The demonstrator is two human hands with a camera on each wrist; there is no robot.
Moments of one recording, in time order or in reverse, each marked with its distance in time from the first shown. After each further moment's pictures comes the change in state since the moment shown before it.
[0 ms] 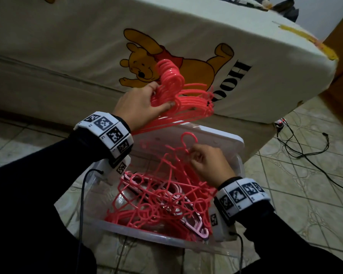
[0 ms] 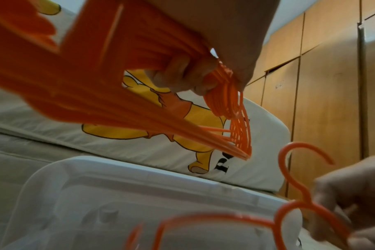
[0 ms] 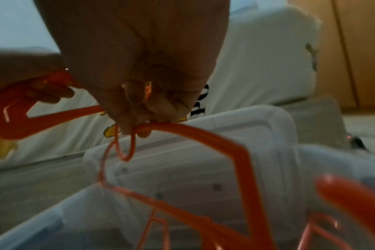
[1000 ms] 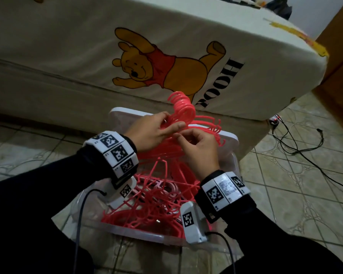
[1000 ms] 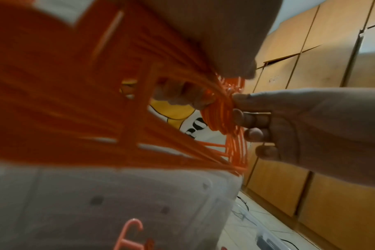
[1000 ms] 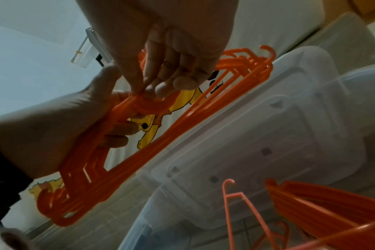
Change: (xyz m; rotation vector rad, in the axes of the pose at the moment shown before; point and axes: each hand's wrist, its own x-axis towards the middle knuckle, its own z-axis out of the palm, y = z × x) left_hand -0.026 0.017 0.040 -0.167 -0.302 0.023; right_hand 0.012 -0.040 0.005 0.686 0.387 0.111
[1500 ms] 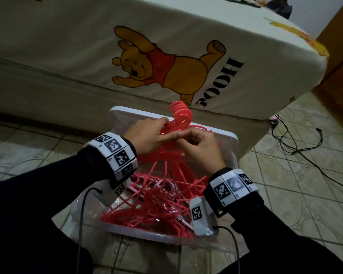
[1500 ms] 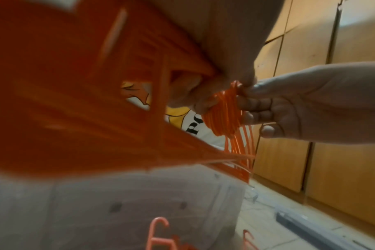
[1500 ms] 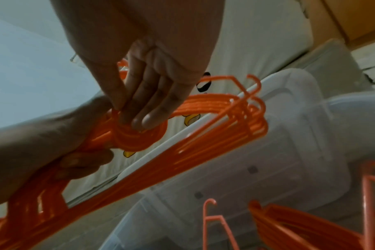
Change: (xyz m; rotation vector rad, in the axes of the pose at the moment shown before) left_hand -0.001 -0.011 0.005 0.261 -0.029 0.042; right_hand 0.006 0.013 -0.011 0.136 -0.216 0.039
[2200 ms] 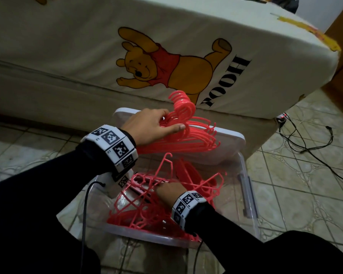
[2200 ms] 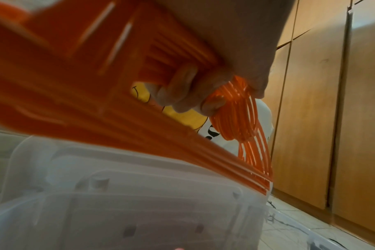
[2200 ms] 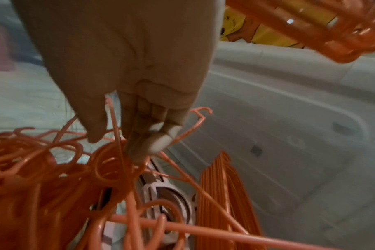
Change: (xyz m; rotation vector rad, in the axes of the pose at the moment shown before) left_hand 0.007 -0.007 -0.021 -0.076 0.010 -0.062; right_hand -0.032 0.089 0.077 -1.312 -0.924 -0.011
